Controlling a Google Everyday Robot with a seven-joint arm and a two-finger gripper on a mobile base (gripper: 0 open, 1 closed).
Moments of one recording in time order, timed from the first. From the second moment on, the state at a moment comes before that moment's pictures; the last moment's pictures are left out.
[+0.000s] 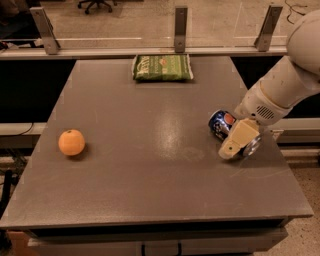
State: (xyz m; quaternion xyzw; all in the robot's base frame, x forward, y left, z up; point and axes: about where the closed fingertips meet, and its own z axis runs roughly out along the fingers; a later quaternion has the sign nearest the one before) arm 0.511 -0.187 0.836 -0.52 0.84 0.08 0.17
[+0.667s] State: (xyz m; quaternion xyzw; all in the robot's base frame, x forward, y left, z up) arm 0.518 -0.147 0.843 -0.52 0.82 0.11 0.20
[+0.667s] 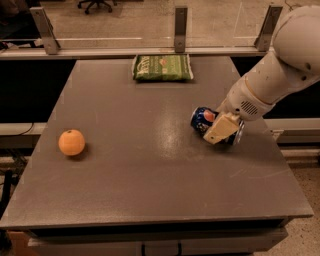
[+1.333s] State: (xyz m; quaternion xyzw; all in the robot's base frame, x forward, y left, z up) arm 0.504 -0.074 0.886 -0.57 0.72 0.27 0.27
